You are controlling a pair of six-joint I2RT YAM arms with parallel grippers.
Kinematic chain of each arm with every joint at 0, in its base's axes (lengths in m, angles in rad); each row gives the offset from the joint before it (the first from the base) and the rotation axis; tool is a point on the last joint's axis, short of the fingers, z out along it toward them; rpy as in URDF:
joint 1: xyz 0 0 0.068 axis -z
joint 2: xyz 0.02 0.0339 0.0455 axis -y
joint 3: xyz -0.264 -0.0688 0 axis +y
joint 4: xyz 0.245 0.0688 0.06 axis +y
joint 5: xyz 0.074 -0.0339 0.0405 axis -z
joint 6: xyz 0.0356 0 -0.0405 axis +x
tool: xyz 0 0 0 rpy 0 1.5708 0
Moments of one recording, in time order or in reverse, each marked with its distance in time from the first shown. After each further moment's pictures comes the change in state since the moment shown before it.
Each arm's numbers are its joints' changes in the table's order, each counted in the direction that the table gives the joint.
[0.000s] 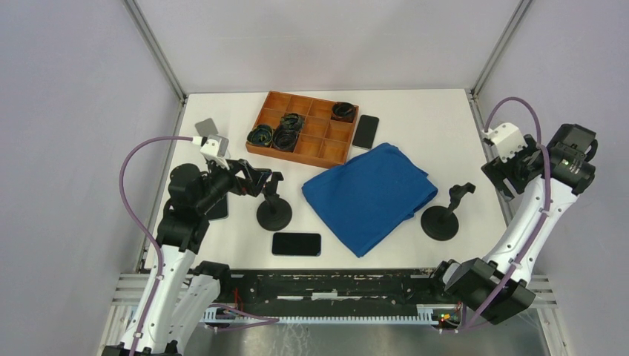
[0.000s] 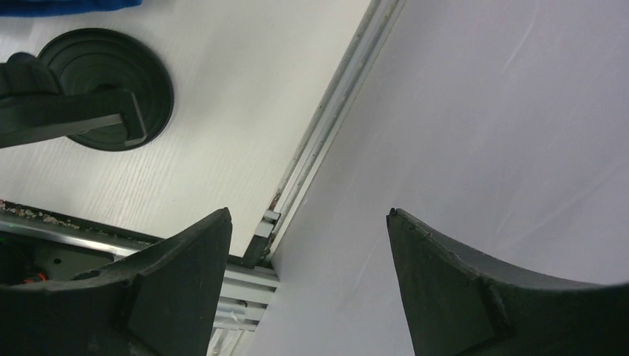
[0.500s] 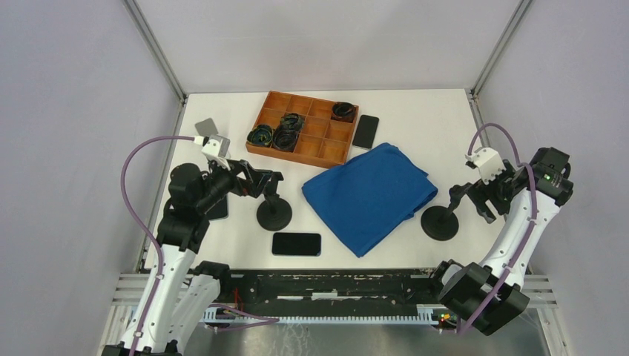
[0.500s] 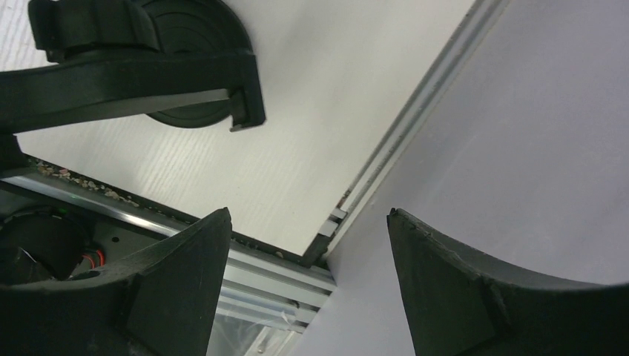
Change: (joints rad) left arm 0.000 -0.003 0.000 -0.001 0.036 0.000; right arm 0.000 0.105 0.294 0.016 -0.021 -0.055
